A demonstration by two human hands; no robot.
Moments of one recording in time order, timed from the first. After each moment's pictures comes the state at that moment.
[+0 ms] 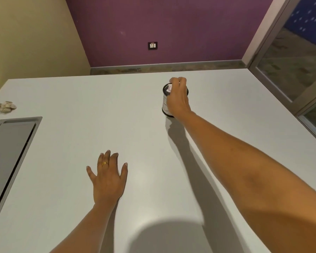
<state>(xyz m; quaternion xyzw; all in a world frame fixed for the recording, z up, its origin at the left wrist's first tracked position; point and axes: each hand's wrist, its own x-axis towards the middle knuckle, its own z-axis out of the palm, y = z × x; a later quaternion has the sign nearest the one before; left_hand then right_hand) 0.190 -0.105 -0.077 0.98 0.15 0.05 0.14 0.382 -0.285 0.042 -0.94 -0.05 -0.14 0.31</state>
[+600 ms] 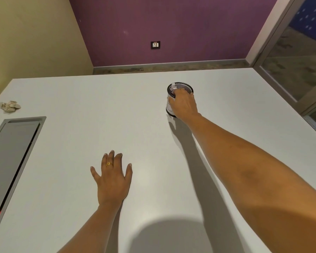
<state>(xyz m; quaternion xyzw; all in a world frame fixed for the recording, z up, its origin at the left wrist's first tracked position) 0.189 -0.107 -0.073 0.98 0.14 0.05 0.12 0.399 -0.297 0.019 -0.97 -0.05 -0.06 0.23</state>
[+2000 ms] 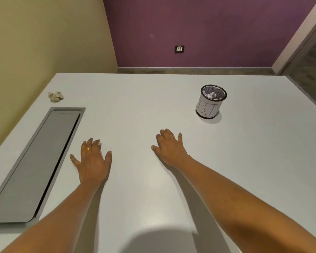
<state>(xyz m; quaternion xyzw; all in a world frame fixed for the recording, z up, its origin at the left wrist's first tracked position) 0.182 0.033 -0.056 0.95 0.25 0.07 0.14 0.275 -0.184 -0.046 -0.96 -0.23 0.10 0.10</state>
